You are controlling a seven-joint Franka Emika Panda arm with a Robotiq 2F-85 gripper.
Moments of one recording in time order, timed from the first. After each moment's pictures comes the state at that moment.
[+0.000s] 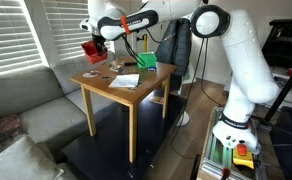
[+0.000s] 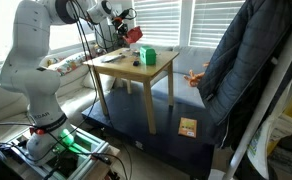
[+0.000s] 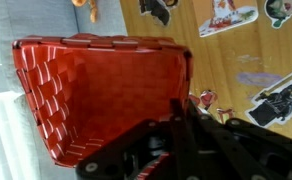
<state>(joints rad) 0.24 0.56 -0.04 -1.20 -0.44 2.15 -0.85</state>
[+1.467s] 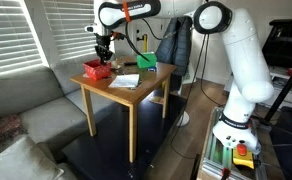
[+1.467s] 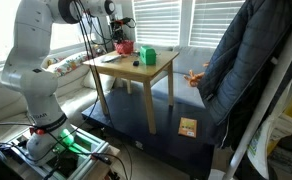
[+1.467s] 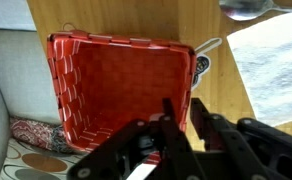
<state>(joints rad) 0.09 0.54 0.15 -1.22 -0.12 1.94 -1.18</state>
